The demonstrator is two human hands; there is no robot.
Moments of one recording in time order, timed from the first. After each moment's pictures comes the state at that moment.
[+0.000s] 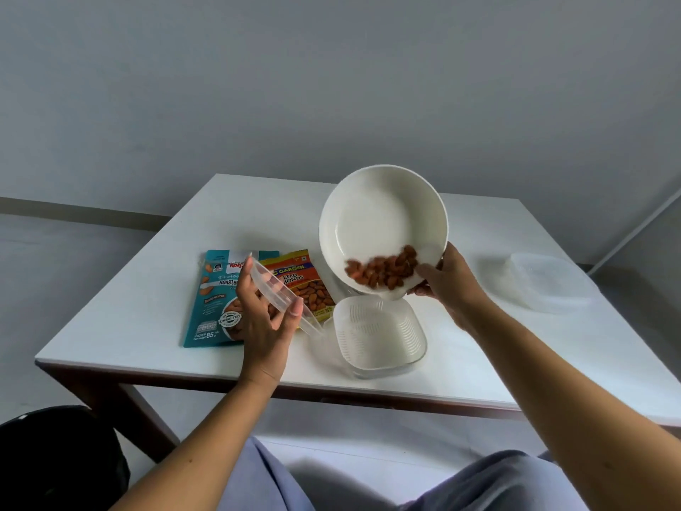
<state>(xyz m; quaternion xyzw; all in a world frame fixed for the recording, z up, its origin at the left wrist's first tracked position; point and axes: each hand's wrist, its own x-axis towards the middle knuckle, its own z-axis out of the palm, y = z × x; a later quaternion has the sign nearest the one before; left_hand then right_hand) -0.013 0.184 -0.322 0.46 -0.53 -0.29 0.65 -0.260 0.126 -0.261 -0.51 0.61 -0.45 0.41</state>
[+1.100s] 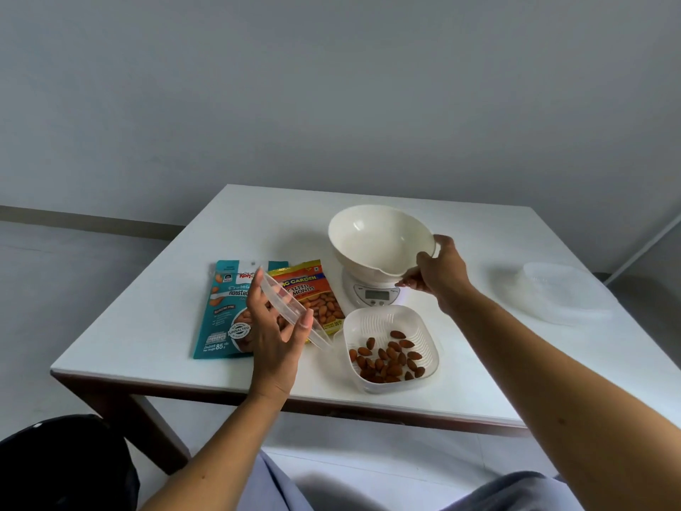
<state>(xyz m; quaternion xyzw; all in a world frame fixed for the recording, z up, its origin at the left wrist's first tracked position) -0.014 0.184 -0.323 0.48 -0.52 -0.29 0.64 -0.235 0.093 -0.250 -0.43 0.66 -0.47 0.41</state>
